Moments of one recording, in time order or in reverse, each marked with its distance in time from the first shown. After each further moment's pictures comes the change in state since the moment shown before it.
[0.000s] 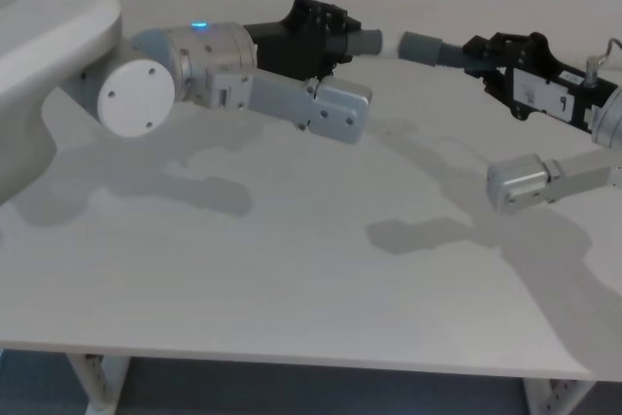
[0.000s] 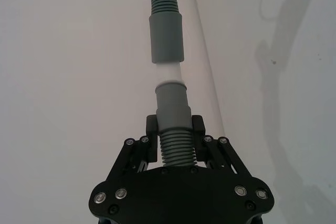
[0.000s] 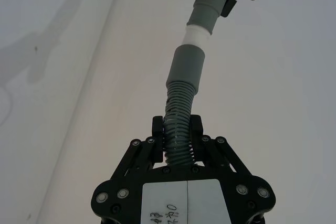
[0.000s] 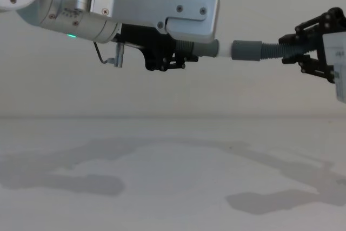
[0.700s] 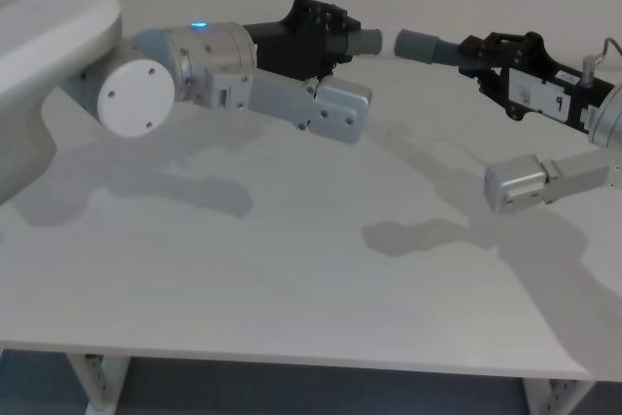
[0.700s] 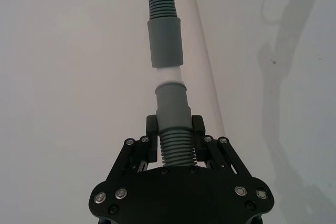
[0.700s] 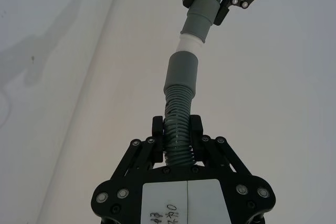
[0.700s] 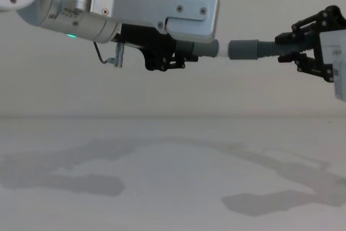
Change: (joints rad) left arm 0.000 0.000 0.000 0.000 0.000 0.000 0.000; right arm 0.003 0.000 -0.007 -0.005 0.014 -0.008 -0.002
